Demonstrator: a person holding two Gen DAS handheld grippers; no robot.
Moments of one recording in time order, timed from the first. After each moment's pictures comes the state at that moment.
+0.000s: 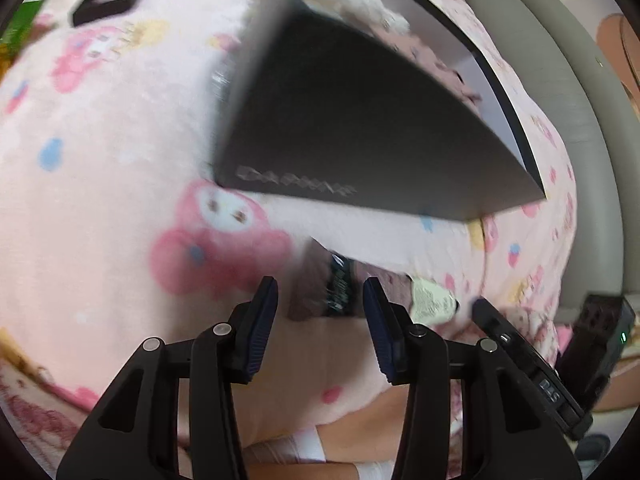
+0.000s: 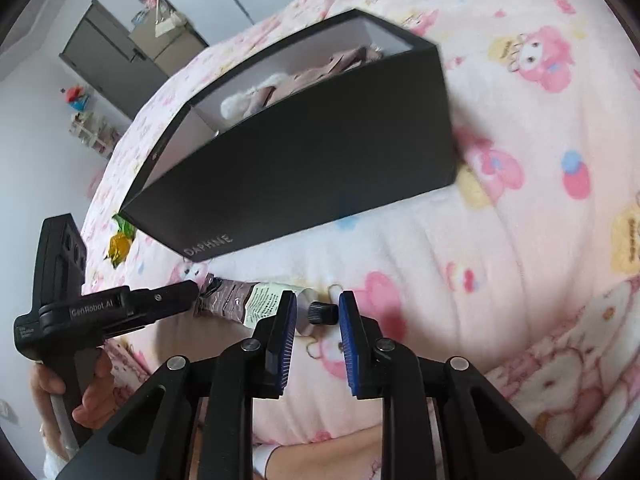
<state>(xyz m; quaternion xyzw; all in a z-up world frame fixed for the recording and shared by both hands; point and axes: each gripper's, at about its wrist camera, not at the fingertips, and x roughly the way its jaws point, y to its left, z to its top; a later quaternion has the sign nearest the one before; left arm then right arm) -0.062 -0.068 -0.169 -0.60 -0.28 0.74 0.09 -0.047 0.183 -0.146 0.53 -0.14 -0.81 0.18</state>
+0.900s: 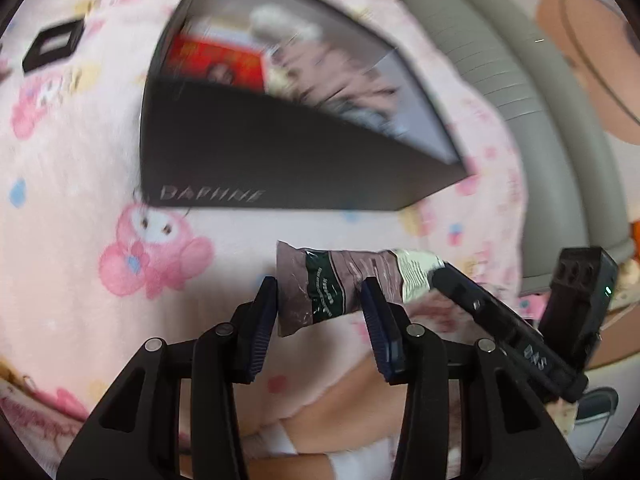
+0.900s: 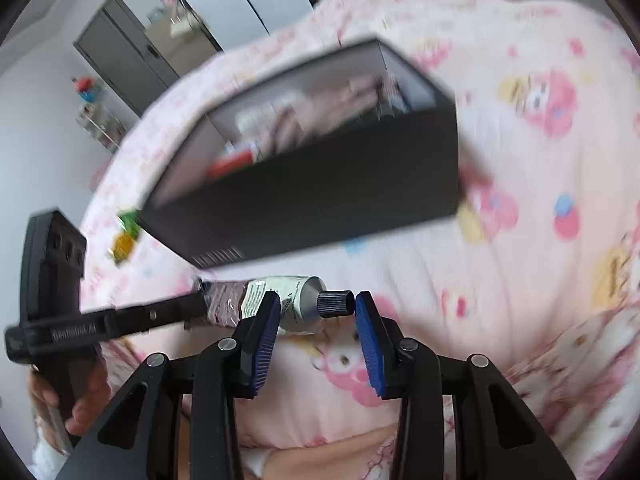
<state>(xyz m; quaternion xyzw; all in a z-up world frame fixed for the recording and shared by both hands) -0.051 -0.062 -0.118 -0.54 -0.28 0.78 0.18 -0.046 0.183 -0.115 0.49 -0.12 -0.84 0.19</state>
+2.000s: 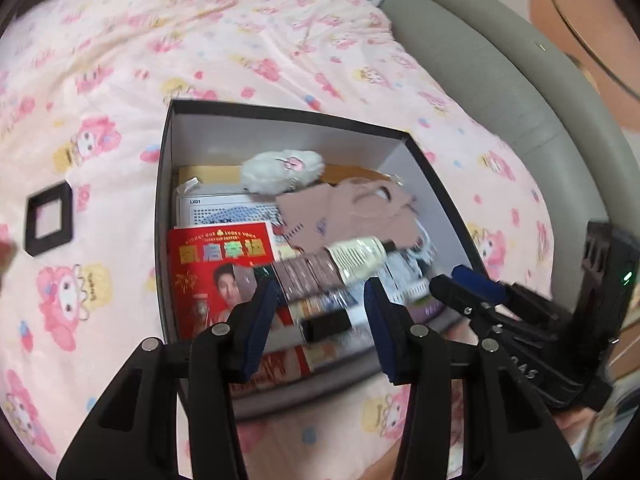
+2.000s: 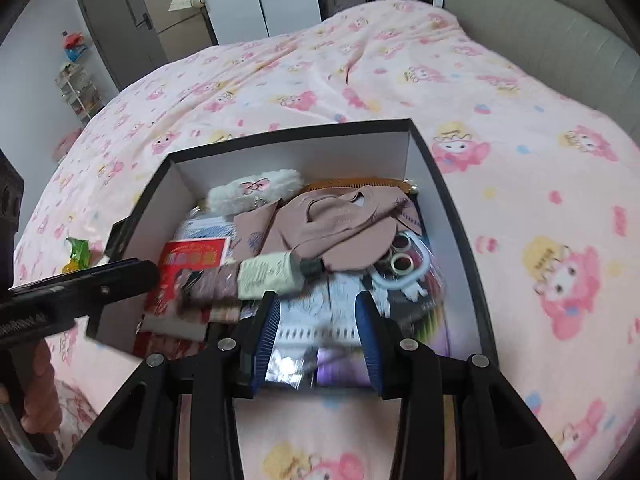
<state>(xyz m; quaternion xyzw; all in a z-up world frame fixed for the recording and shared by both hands) -0.160 -0.077 -0.067 -0.49 -0.17 0.84 0.14 -0.159 0.140 -0.075 0.49 0.01 -0.86 0.14</state>
